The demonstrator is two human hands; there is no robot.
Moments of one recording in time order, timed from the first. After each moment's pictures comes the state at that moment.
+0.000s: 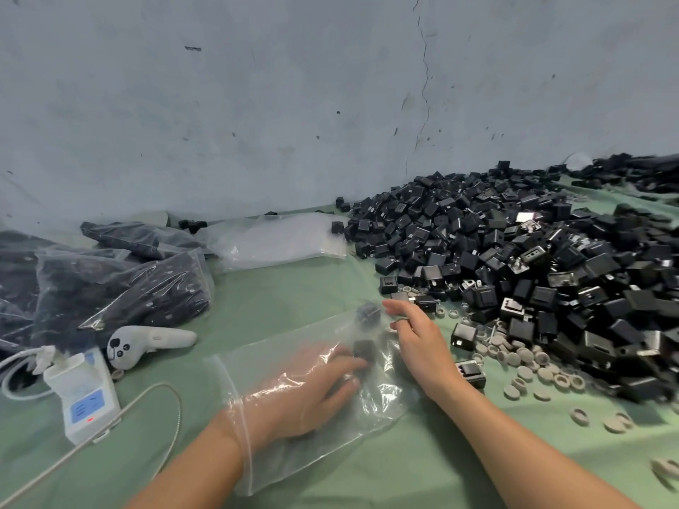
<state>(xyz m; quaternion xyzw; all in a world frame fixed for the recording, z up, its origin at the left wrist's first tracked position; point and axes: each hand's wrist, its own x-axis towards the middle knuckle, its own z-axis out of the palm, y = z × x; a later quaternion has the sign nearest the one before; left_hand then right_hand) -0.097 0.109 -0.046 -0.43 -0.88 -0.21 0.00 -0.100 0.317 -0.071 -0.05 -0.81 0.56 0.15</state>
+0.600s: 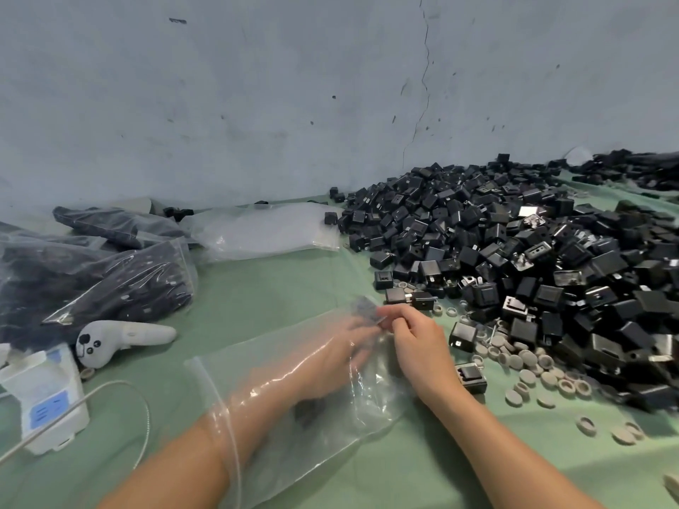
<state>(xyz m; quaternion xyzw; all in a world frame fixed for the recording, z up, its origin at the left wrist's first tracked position) -0.131 0.157 -0.038 -0.40 -0.87 -0.28 -0.08 -0.107 0.318 -0.078 -0.08 -0.81 0.55 0.18</state>
